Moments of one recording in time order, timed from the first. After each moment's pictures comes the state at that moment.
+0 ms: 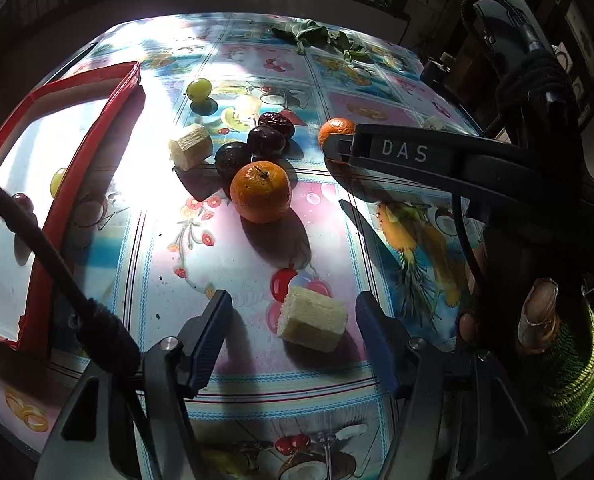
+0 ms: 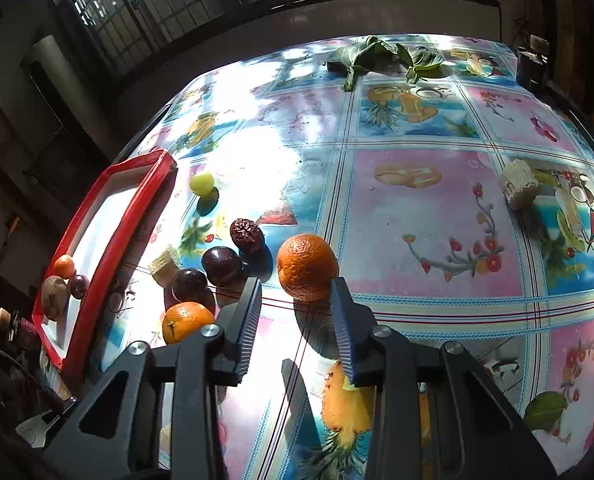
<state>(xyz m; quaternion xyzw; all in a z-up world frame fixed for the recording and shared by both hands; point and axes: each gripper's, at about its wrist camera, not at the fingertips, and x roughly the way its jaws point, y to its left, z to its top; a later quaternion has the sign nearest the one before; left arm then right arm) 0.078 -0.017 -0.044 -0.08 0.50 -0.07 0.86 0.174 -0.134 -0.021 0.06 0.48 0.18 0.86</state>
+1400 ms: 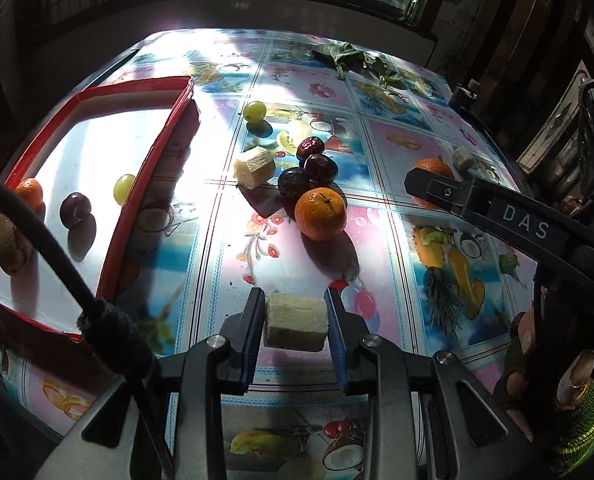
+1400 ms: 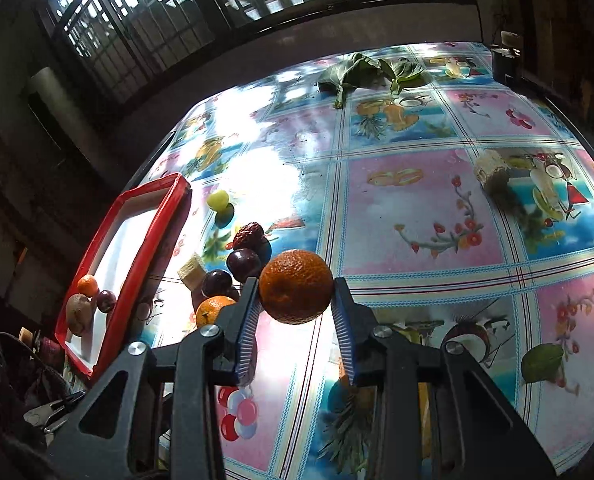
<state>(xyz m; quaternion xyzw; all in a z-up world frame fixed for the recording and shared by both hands) 0.068 0.008 -0.026 -0.08 0.48 -0.01 0.87 0.136 -0.146 0.003 0.12 0.45 0.17 0.87</state>
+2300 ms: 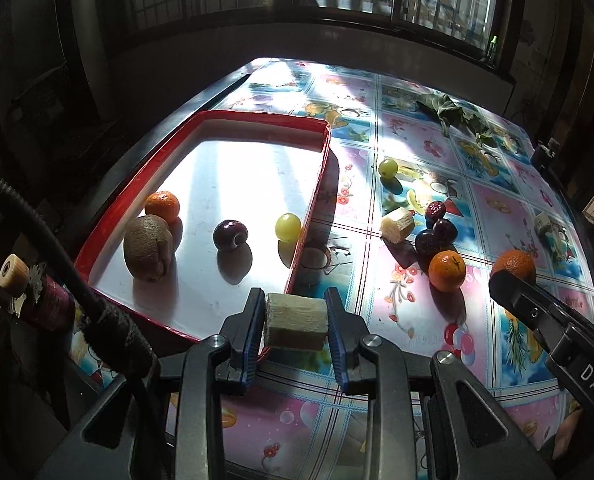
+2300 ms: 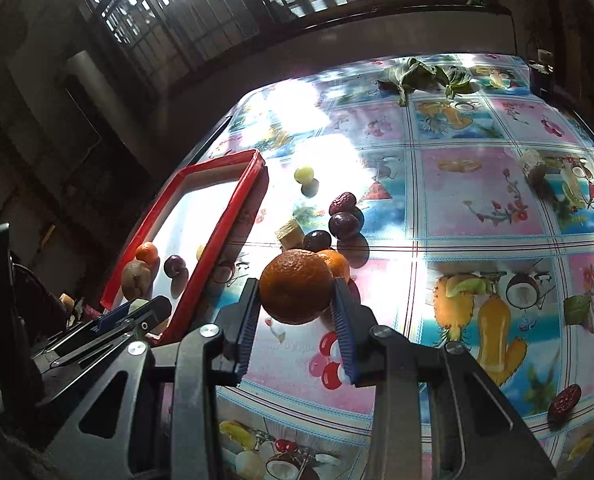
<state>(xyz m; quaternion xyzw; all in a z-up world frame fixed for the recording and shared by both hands) 0.052 0.078 0.003 -0.08 0.44 0.14 0.88 0.090 -0.097 0.027 0.11 0.44 0.23 0.86</state>
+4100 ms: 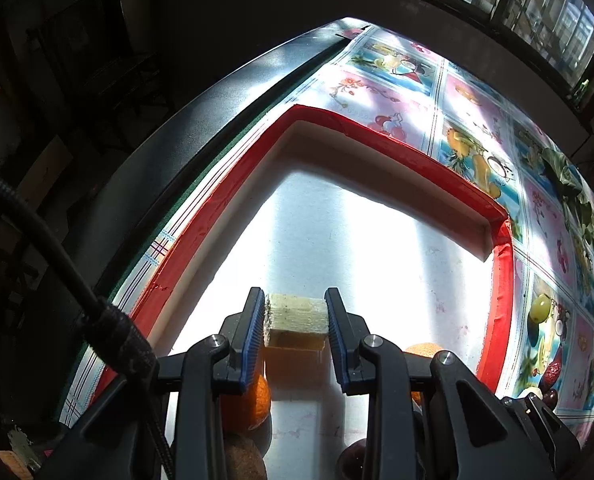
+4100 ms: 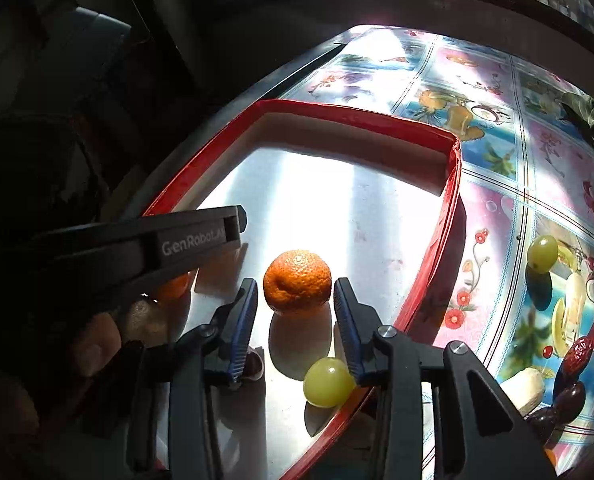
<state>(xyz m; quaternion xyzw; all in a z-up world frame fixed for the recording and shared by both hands) 0.183 0.239 -0.040 -0.17 0.50 0.21 0.82 0.187 0.108 -0.025 -0.03 0.49 0.35 0.80</state>
